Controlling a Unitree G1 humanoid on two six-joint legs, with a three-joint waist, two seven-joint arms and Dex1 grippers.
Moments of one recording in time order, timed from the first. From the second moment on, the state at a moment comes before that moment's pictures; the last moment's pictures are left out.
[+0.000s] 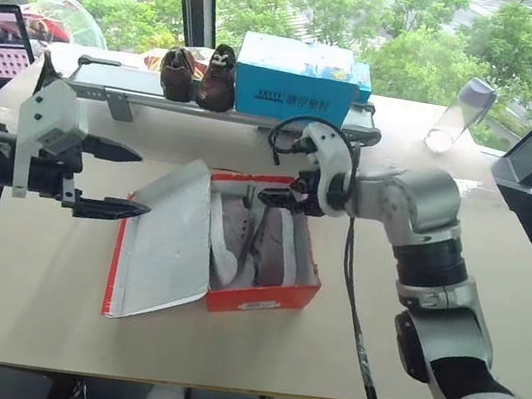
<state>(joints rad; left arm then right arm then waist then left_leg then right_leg) -0.43 1.19 0.24 -0.20 -0.58 0.63 -1.24 -1.03 -0.33 0.19 0.10 0.41 1.29 0.46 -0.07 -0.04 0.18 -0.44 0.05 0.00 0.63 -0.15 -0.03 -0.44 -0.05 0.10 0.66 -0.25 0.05</state>
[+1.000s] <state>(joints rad) -0.43 1.18 0.22 -0.20 -0.58 0.62 -1.23 -1.00 -0.24 0.09 0.12 0.38 1.35 0.35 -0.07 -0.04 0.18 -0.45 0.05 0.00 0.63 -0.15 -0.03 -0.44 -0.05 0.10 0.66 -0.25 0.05</state>
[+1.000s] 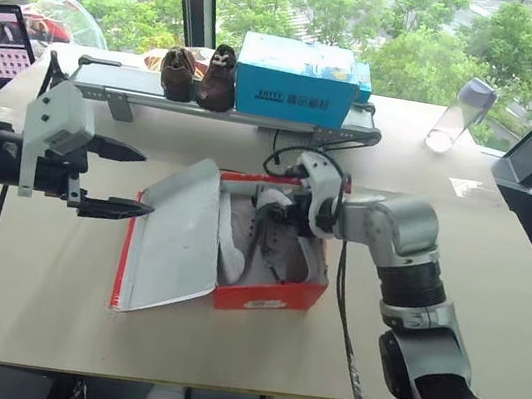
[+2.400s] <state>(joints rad) -0.71 1.03 0.00 0.02 -0.44 0.50 -1.37 -0.83 -0.84 -0.26 0.62 0.36 1.13 0.57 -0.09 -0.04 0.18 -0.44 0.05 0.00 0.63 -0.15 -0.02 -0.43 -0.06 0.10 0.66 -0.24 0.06</state>
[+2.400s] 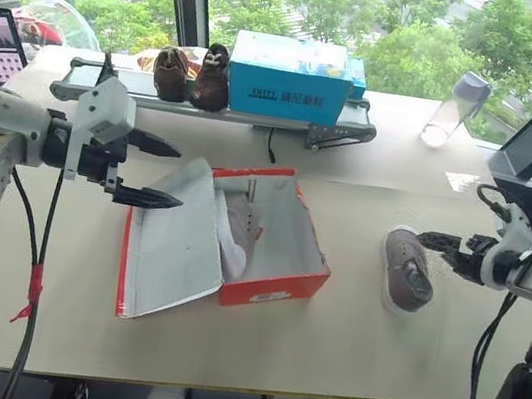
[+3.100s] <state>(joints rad) -0.69 1.07 0.03 0.01 -0.43 0.52 -1.36 -1.07 -0.19 -0.17 0.11 0.51 1.57 0.41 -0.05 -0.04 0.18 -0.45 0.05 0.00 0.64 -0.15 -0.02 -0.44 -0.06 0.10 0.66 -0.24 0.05</state>
